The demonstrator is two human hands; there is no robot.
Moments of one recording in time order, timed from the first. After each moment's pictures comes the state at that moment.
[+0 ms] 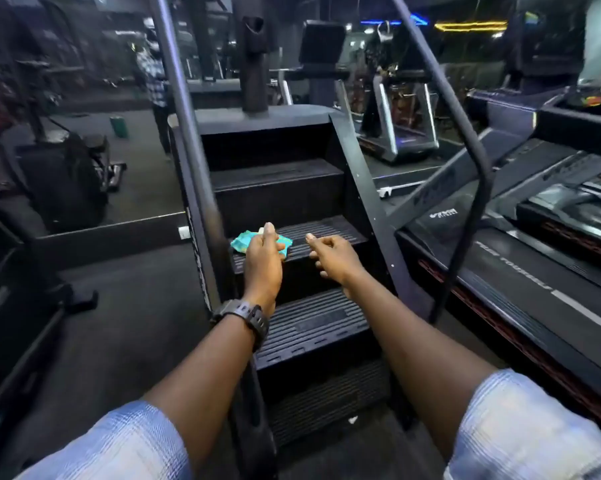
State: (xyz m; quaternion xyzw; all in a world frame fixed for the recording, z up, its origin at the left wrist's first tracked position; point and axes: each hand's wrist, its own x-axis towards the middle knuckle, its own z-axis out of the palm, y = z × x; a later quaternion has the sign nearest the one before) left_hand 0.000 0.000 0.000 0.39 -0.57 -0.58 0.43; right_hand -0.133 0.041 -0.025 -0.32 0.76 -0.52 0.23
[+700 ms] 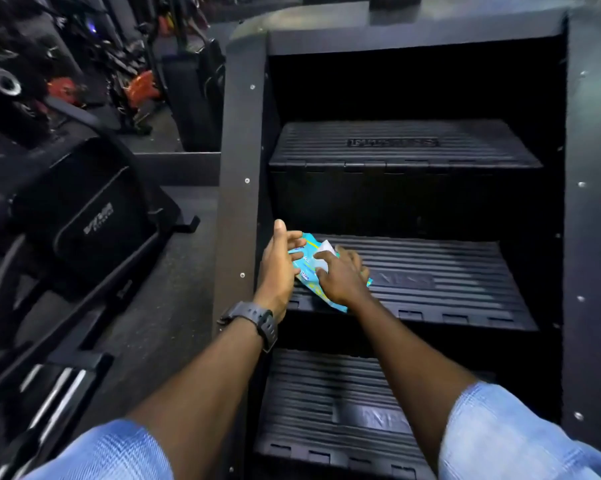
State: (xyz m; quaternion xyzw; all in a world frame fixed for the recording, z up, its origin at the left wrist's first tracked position) left_hand -0.186 -0.318 -0.132 0.55 -0.43 -0.55 0.46; right_hand -0.307 -0.337 -0.218 -0.62 0.73 -0.18 0.23
